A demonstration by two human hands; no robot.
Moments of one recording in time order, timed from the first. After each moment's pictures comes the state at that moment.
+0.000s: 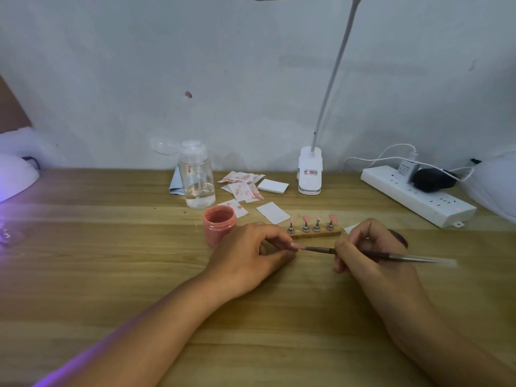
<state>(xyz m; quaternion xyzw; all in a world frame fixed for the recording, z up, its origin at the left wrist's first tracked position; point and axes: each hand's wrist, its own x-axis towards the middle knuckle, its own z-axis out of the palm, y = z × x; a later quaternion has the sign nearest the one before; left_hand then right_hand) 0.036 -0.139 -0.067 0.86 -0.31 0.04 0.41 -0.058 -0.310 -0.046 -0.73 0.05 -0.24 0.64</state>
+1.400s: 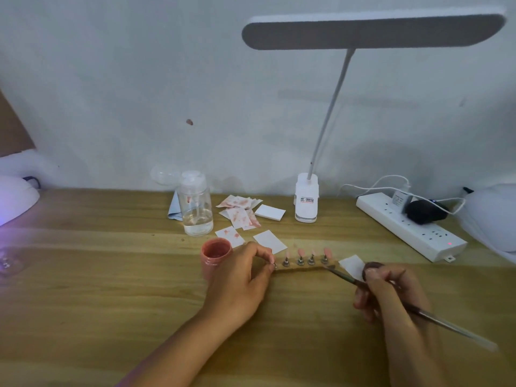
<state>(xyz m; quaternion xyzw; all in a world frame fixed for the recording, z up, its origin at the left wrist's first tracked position) 0.034 -0.144 -0.060 0.86 -0.20 0.07 0.46 -0.068 -0.323 -0.043 -0.65 0.10 -0.32 0.69</state>
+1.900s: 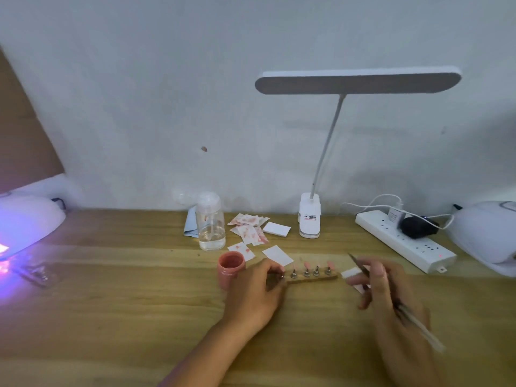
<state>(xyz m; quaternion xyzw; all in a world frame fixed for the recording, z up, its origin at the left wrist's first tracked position) 0.031 -0.145 -0.058 0.89 -0.20 0.08 0.41 -0.075 -0.310 -0.028 -0.75 0.07 -0.40 0.52</state>
